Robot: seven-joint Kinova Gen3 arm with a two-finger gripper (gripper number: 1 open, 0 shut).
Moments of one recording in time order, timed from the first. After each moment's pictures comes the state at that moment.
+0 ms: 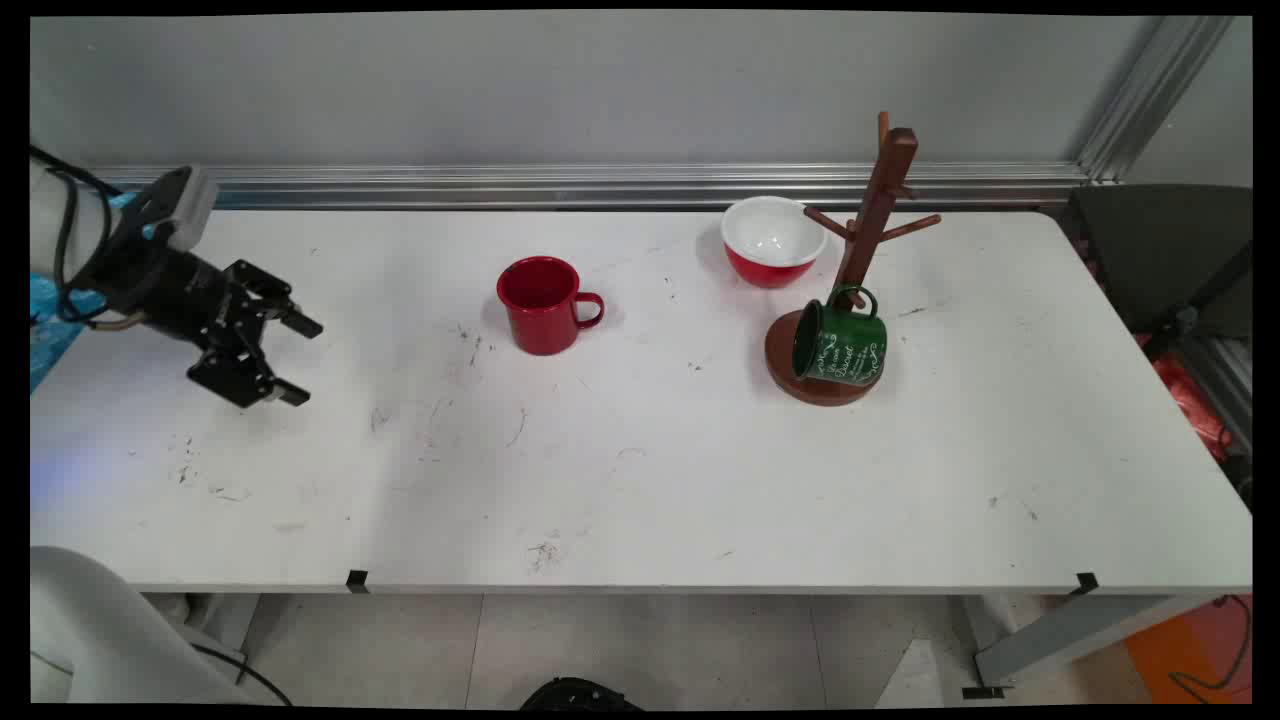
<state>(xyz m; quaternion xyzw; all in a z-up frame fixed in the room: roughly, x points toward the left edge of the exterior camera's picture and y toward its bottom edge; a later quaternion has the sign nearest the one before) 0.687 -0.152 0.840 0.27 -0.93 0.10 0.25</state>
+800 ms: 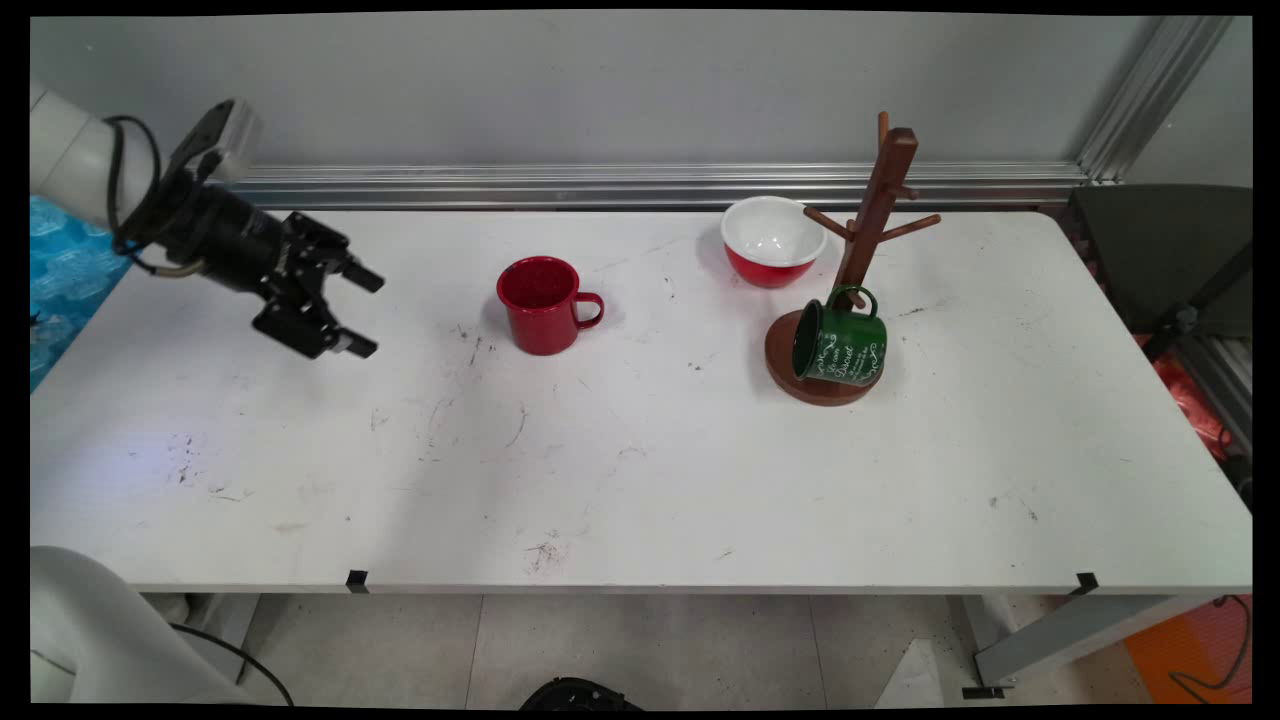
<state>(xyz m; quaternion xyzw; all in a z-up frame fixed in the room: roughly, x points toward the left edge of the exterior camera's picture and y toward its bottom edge) 0.644 -0.188 0.873 0.27 -0.91 0.11 0.31</state>
